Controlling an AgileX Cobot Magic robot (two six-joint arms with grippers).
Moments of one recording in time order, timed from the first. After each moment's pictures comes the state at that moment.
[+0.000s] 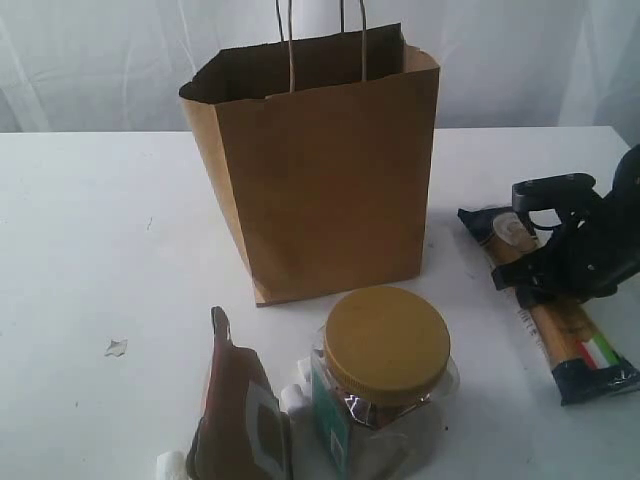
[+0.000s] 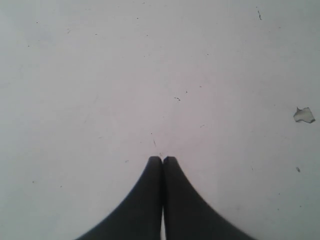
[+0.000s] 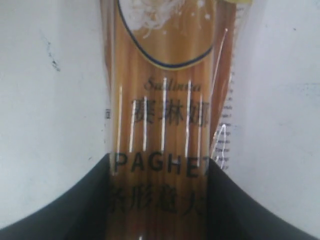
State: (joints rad) left arm 0.03 0.24 0.02 0.24 0.29 -0.18; right arm 0.03 1.86 -0.97 0.13 0.44 -0.24
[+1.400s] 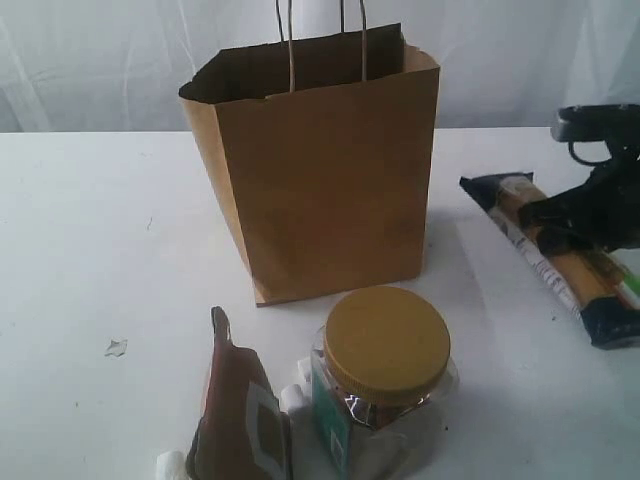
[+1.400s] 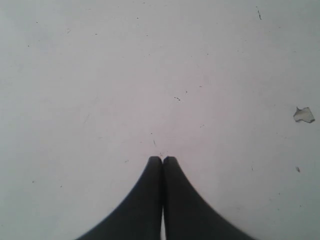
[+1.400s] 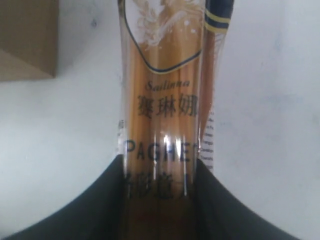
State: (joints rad) left arm 0.03 0.24 0.02 0.24 0.29 -0.18; right arm -0.03 1.58 -0.99 0.32 0.62 -0.38
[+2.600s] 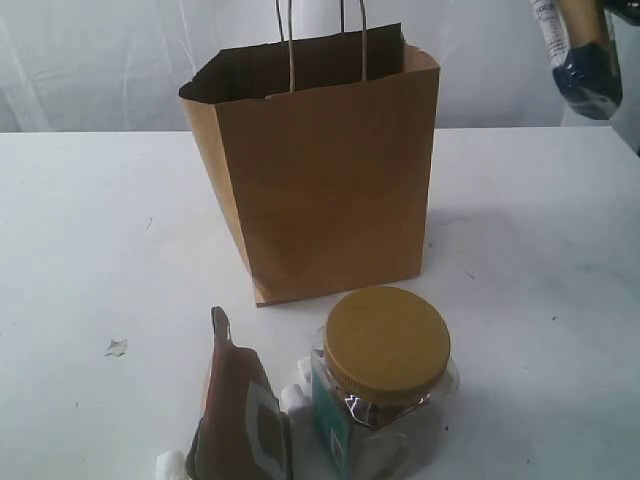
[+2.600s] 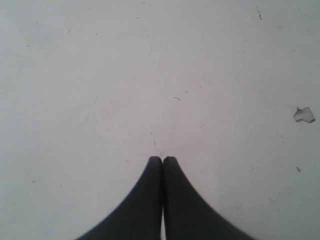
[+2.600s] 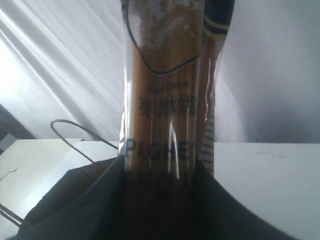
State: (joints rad) left arm 0.03 0.24 0.02 0.24 0.30 -0.18; right arm -0.30 1.67 -1.37 1.58 1.05 -1.14
